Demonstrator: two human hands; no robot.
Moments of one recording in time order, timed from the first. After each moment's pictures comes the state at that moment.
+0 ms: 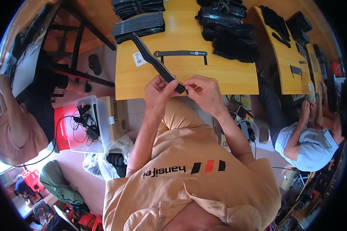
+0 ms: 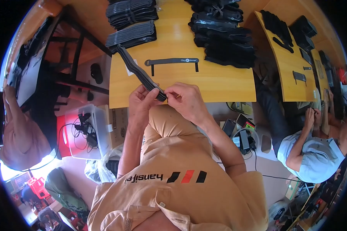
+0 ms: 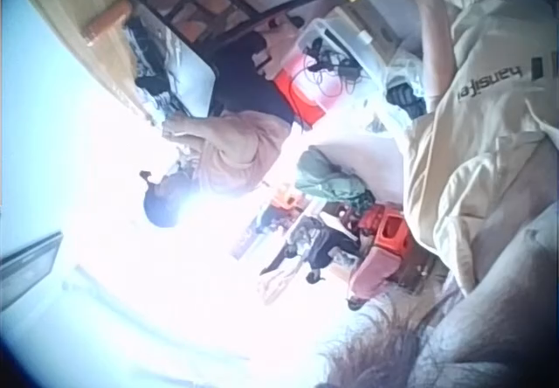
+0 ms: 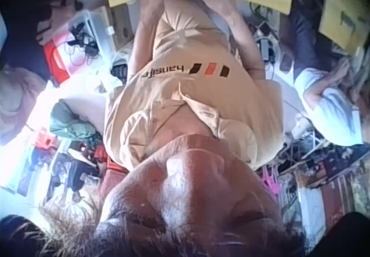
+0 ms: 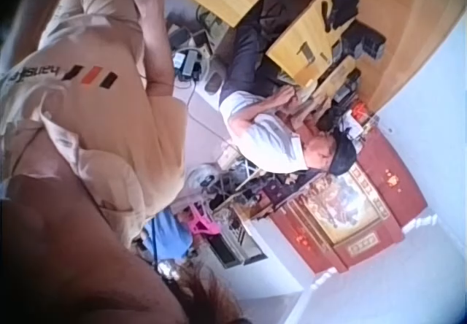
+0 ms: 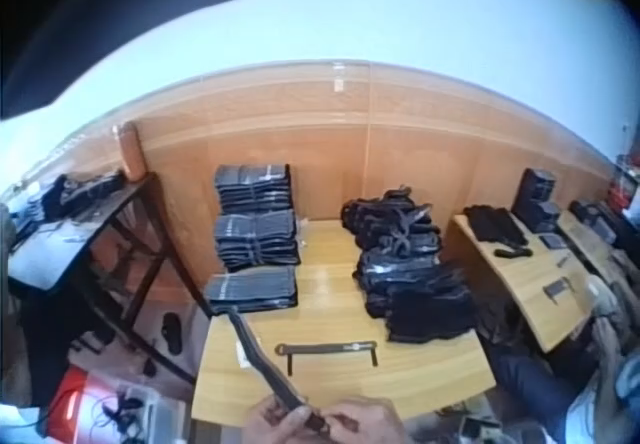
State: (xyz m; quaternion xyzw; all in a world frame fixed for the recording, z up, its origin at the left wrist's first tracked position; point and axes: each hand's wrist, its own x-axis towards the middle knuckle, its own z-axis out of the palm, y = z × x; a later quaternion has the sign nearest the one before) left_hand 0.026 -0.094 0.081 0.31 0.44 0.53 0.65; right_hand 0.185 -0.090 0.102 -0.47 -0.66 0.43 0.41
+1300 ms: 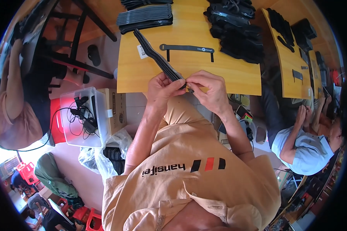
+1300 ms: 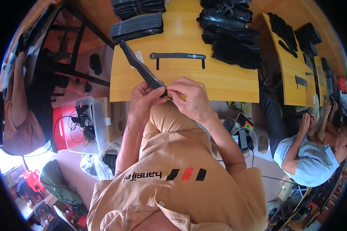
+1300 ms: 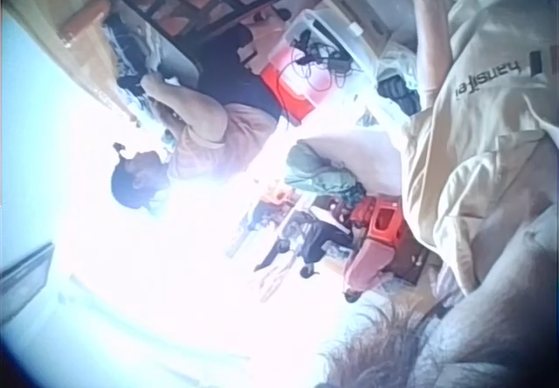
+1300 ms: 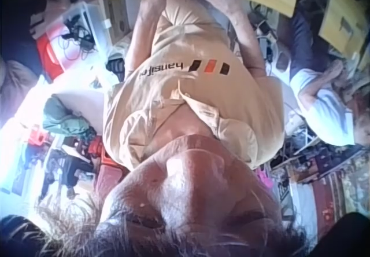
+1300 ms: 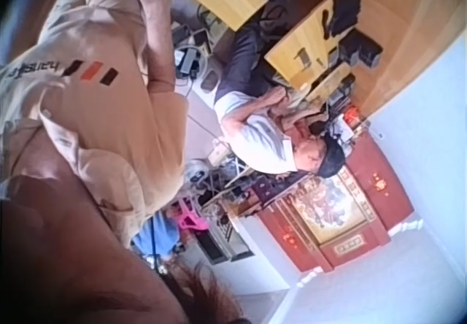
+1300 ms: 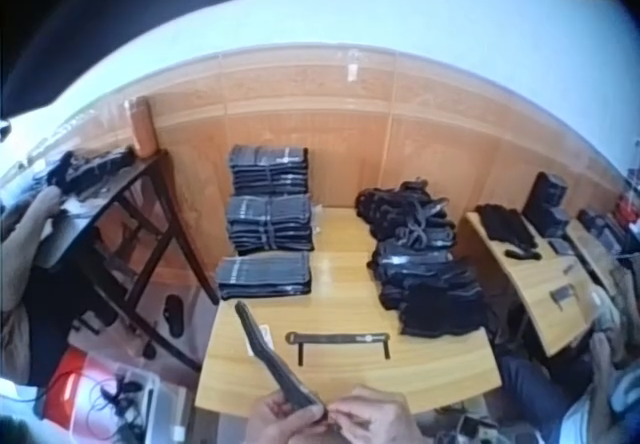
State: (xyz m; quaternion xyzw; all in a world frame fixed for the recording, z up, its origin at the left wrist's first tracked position) left_hand 0.014 -0.094 0.084 0.27 0.46 0.50 0.69; right_hand 0.175 -0.085 0.105 -0.43 -0.73 0.34 0.41
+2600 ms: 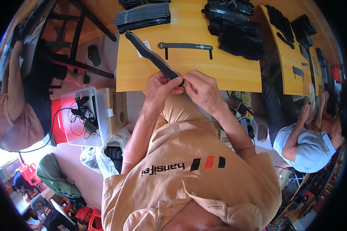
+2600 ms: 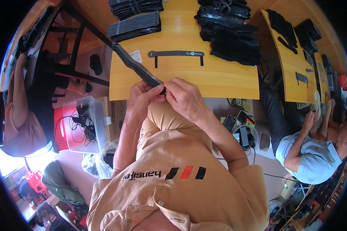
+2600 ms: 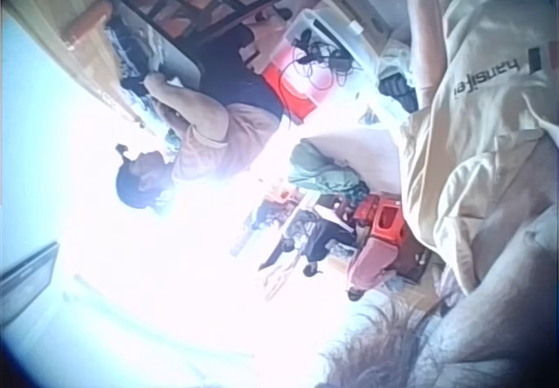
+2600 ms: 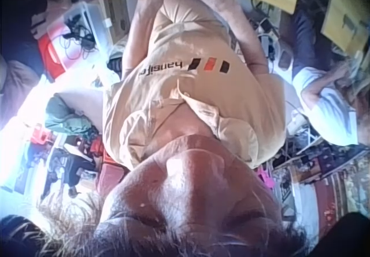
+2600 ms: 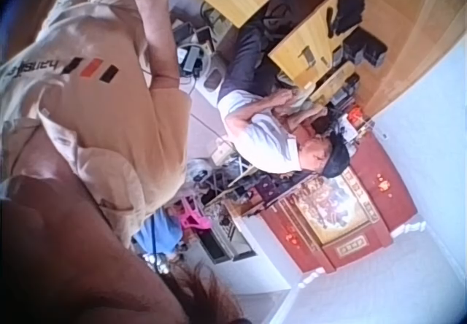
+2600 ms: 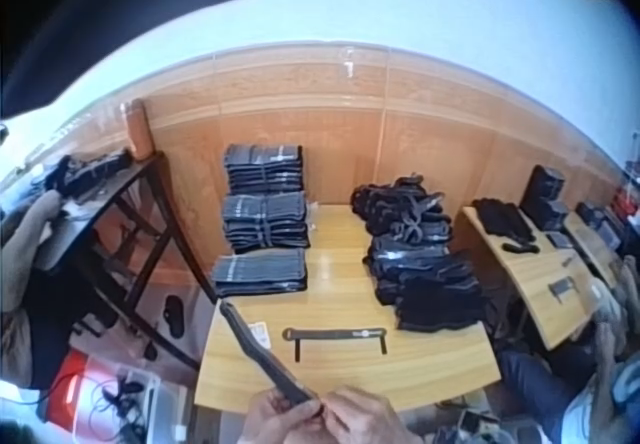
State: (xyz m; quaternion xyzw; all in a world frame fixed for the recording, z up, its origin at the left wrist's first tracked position) left_hand 0.011 -0.091 0.078 0.31 0.47 0.46 0.69; right_hand 0.169 -0.088 0.091 -0.41 -0.80 0.20 0.39
